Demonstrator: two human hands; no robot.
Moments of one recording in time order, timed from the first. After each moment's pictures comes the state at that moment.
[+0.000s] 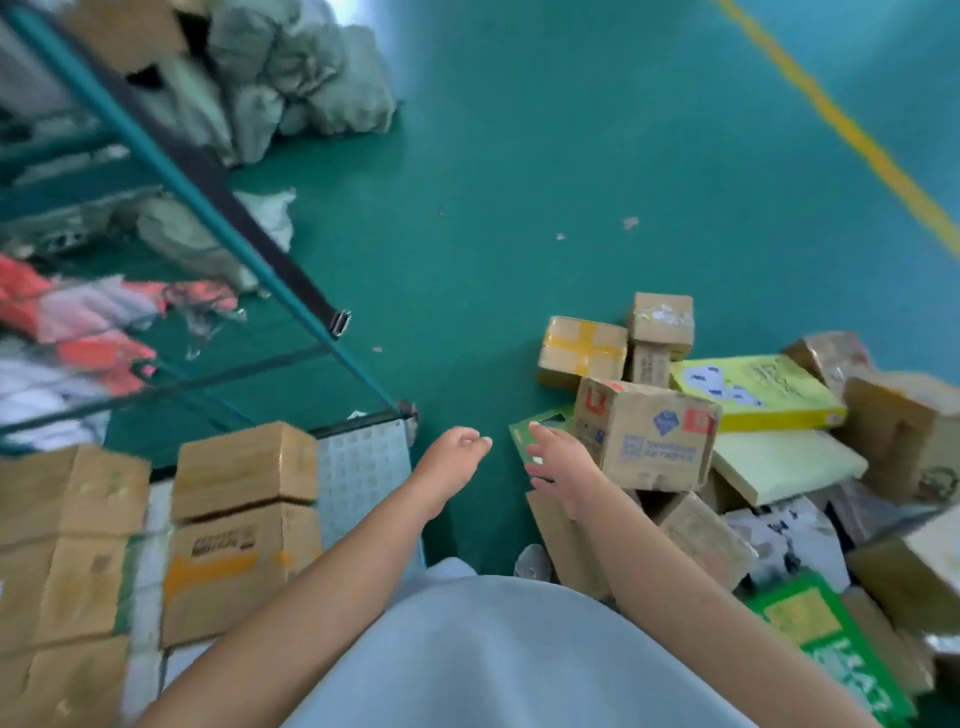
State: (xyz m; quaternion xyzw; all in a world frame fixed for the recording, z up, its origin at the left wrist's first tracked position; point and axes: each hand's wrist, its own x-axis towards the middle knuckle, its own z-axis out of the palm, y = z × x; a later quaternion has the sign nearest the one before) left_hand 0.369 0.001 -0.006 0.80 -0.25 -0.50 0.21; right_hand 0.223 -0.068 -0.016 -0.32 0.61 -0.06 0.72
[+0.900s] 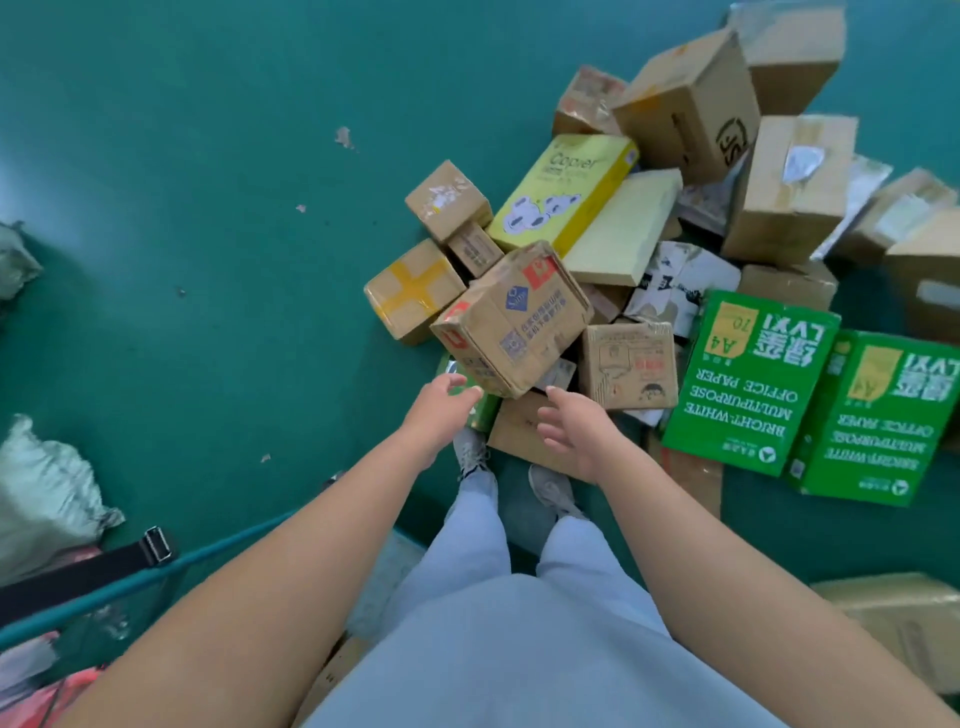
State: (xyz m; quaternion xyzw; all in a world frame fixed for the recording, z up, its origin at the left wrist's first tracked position) left_hand 0.242 -0.175 -0.090 0.67 -0.50 -0.53 -0.09; right_hand 0.076 -0.084 -0.110 0.09 0.68 -0.30 0.67
